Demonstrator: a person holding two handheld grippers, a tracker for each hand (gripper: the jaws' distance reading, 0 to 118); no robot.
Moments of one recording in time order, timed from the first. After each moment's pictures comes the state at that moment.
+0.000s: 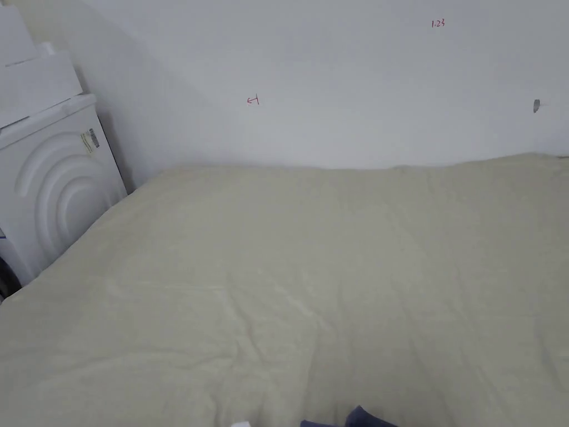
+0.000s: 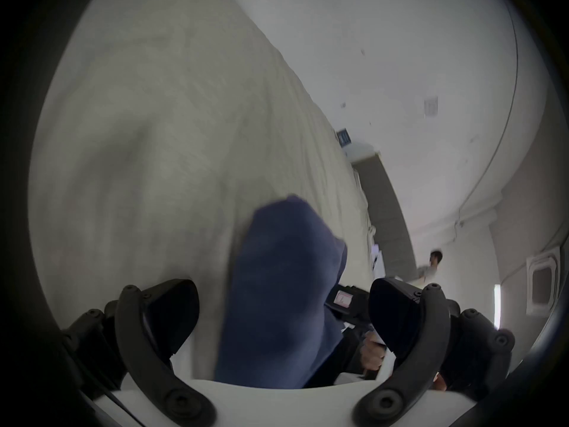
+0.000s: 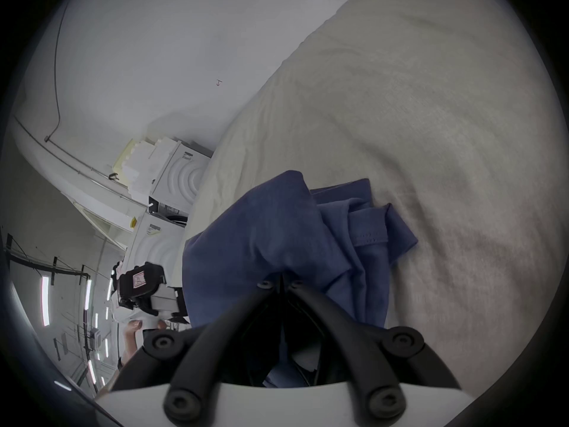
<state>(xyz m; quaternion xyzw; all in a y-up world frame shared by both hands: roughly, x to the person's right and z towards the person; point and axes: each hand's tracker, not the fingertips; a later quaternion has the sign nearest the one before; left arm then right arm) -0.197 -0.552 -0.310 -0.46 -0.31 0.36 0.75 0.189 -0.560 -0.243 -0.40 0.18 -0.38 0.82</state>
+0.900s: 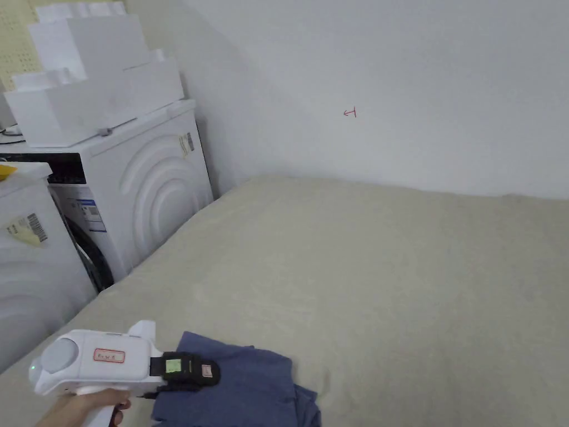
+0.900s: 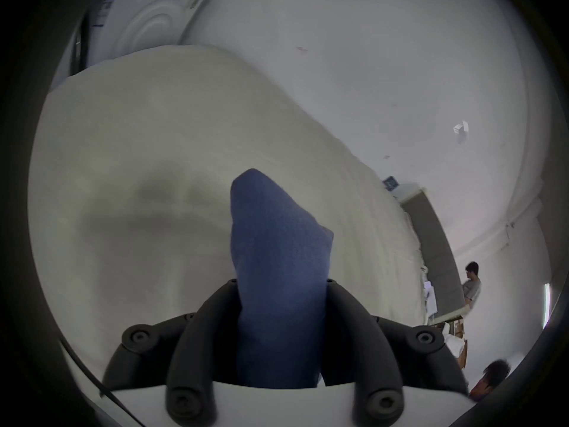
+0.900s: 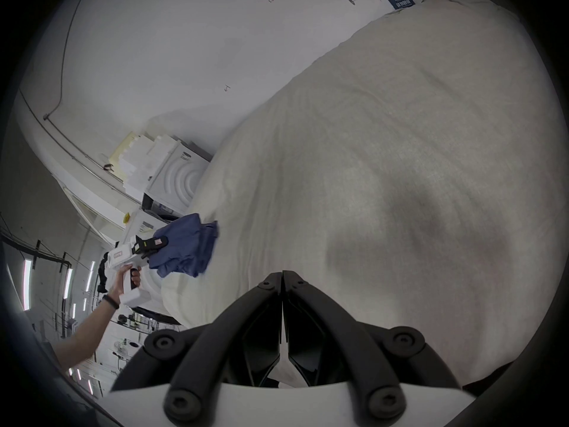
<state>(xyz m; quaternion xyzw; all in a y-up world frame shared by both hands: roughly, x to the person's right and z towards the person) -0.528 -0.446 -0.430 -0.45 -0.14 0.29 0.83 0.177 -0.495 -0.229 -0.39 0.15 -0.33 0.85</state>
